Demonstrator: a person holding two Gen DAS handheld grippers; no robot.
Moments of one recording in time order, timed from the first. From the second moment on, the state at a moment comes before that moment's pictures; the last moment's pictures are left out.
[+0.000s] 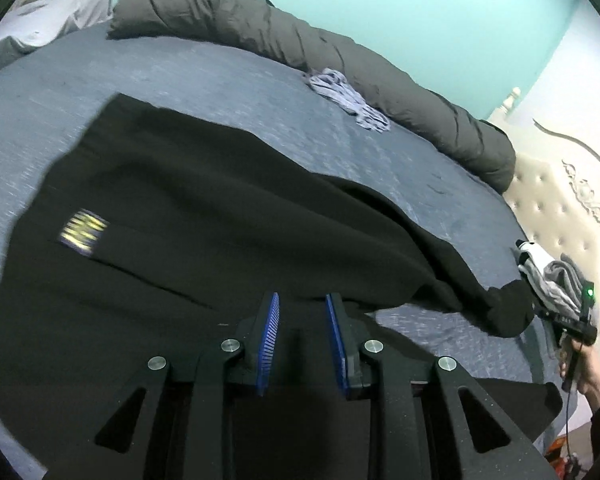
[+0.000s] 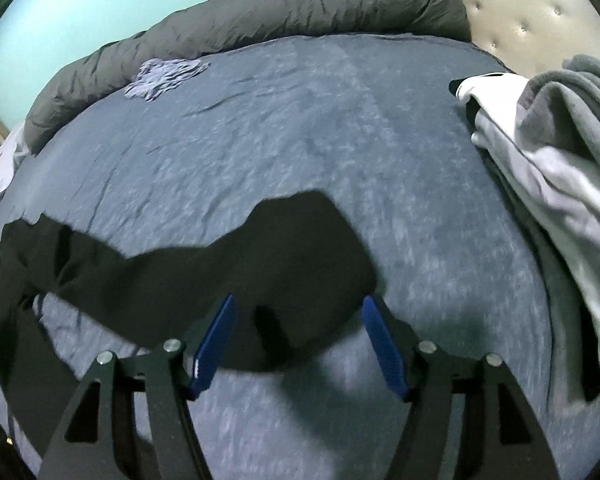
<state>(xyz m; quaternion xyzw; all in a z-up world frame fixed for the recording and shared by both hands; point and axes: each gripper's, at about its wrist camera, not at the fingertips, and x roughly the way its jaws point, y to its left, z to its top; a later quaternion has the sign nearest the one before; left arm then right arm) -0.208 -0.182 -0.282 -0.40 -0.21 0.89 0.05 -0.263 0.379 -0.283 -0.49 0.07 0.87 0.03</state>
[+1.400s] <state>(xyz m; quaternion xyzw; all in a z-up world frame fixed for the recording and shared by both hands) -0.236 -0.149 -0.312 -0.41 -0.17 0.89 0.07 -0.346 0.435 -0.276 -0.52 0.02 0.84 0.17</state>
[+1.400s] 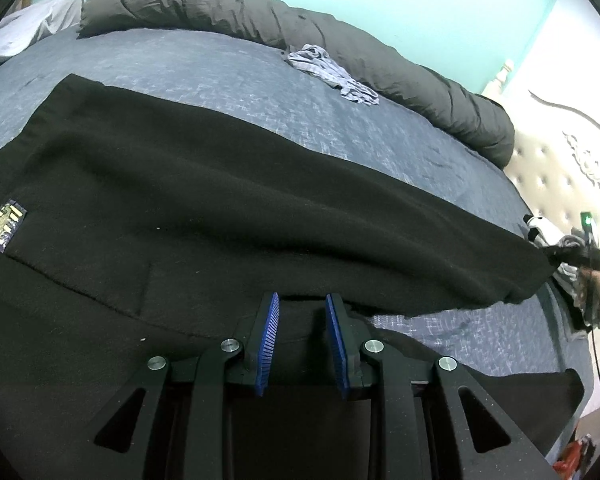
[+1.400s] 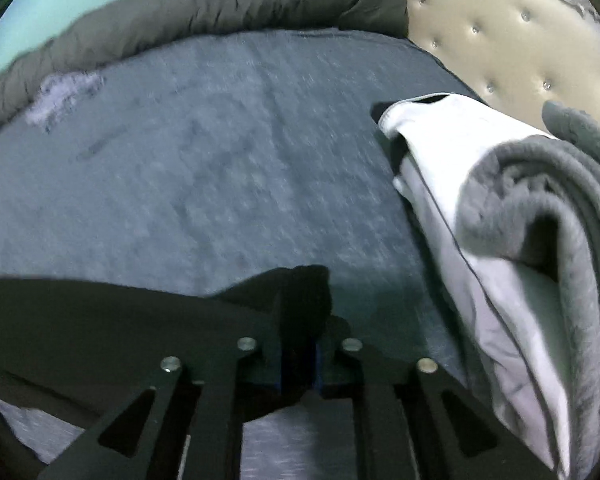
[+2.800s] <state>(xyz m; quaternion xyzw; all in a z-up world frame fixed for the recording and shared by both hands) -0.243 -0.153 -0.309 -0.41 -0.18 0.89 0.07 -0.318 0.166 -0.335 -0.54 0.02 0.83 -0.16</state>
